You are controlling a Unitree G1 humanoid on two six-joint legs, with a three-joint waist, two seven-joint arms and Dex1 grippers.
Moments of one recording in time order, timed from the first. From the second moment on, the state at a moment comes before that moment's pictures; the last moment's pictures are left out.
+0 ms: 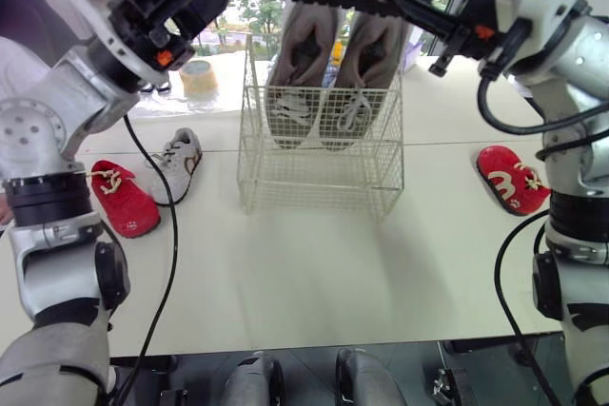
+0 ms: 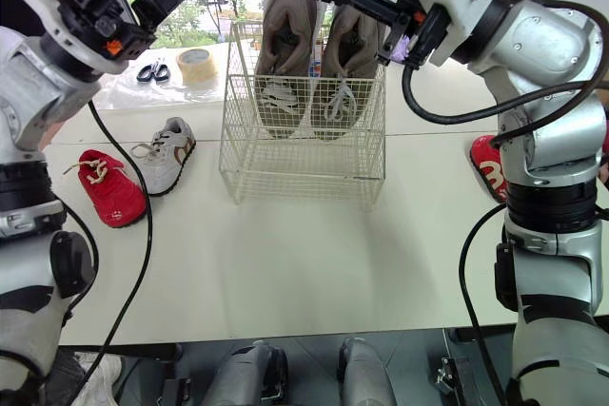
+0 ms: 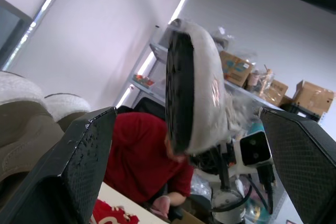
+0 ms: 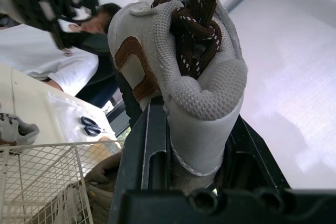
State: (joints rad) left arm -1.10 0.64 0.29 0.27 -1.53 0.98 -0.54; right arm -1.03 -0.72 -0.01 -0.15 0.35 0.12 0.79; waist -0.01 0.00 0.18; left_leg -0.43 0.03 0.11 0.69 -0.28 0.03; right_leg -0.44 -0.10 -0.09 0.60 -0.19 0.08
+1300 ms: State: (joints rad) left arm -0.98 0.15 0.49 0.01 -1.45 0.66 -0.28; right arm -0.81 0.03 -0.25 -0.40 1.26 0.51 -0.03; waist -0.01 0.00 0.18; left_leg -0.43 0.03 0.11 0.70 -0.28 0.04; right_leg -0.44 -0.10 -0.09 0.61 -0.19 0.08
